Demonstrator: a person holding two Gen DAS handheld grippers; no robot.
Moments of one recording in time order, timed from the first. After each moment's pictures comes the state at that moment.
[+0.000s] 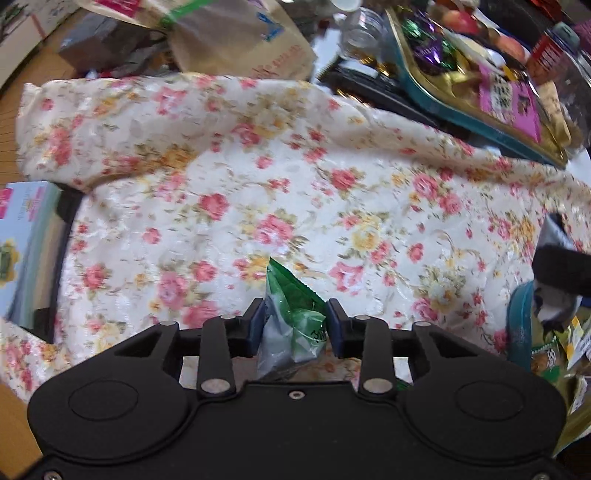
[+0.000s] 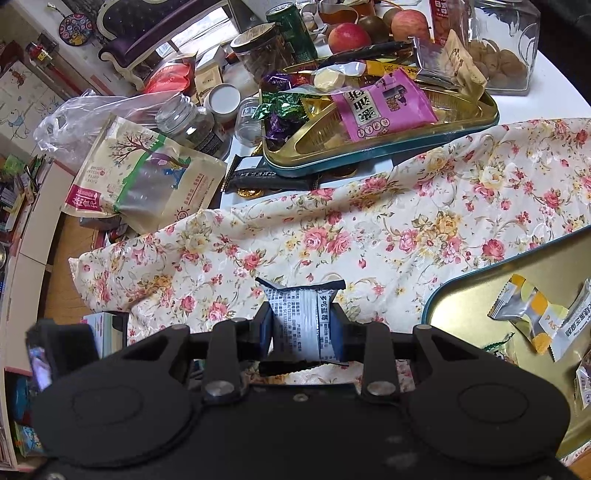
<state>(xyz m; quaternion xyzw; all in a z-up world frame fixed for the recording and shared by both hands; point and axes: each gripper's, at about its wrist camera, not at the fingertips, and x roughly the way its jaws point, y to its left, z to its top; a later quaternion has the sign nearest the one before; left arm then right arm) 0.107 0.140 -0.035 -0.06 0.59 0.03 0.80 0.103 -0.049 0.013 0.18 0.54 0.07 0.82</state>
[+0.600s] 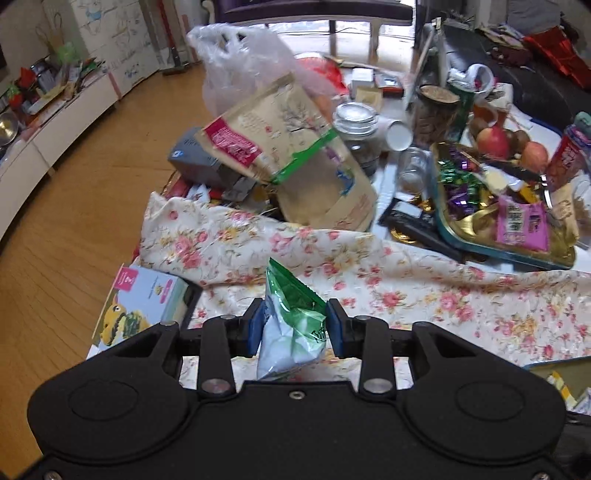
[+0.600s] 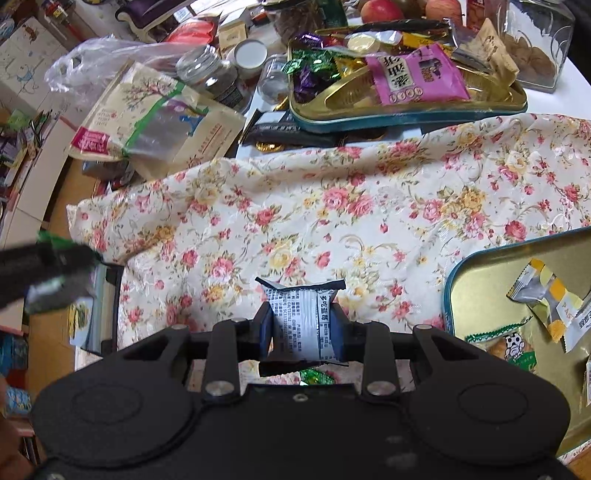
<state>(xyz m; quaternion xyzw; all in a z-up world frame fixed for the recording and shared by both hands) 0.096 0.150 0.079 -0.03 0.48 0.12 0.87 0.089 -0.018 -0.006 0.12 0.57 0.10 0.80</state>
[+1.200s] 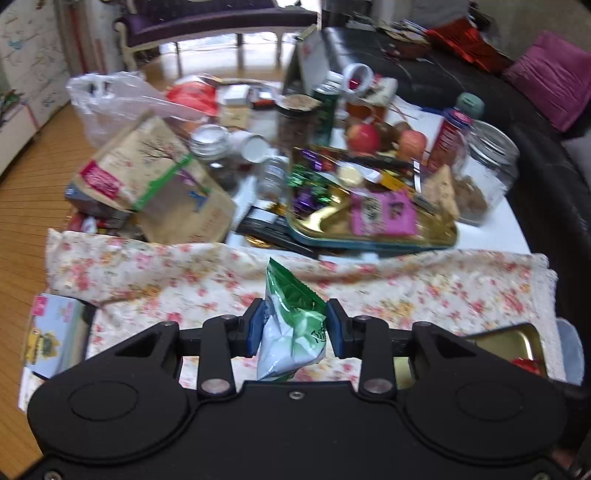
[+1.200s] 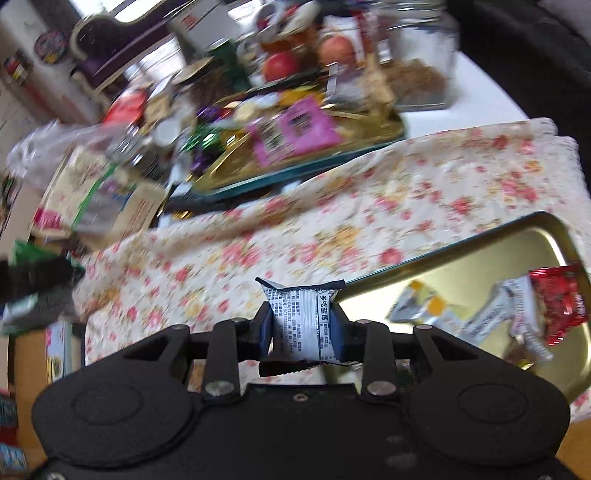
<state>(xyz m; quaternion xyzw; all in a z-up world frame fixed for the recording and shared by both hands) 0.088 0.043 0.106 -0.02 0.47 -0.02 0.88 0.069 -0.151 0.027 0.18 0.51 -0.02 0.84</state>
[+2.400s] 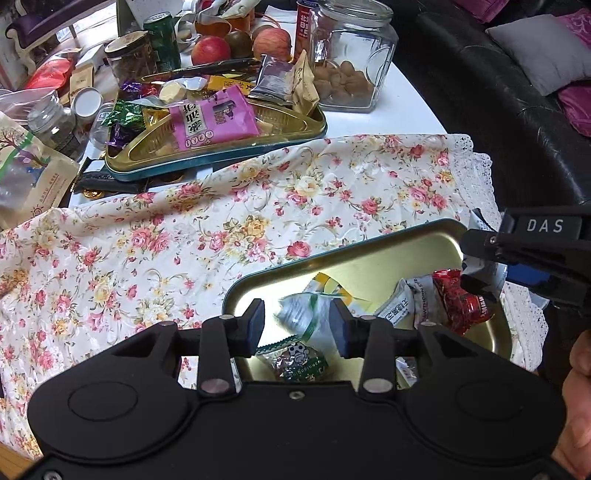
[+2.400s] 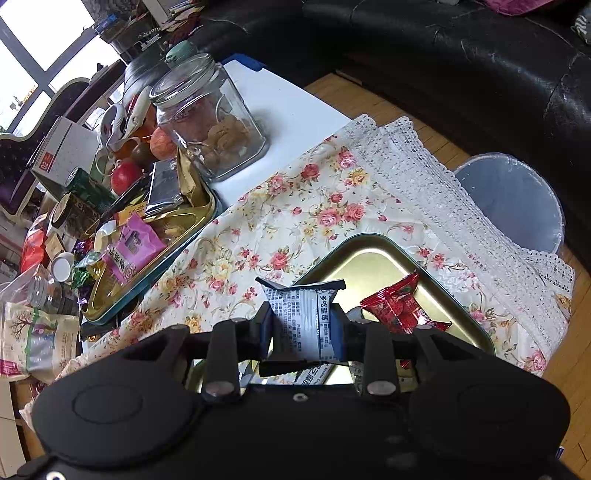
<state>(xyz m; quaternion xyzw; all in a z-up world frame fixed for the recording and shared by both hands) 0.078 -0.107 0.041 0.04 0.55 -0.13 0.82 0.040 -0.302 0.032 0.28 0.47 -0.17 0.82</state>
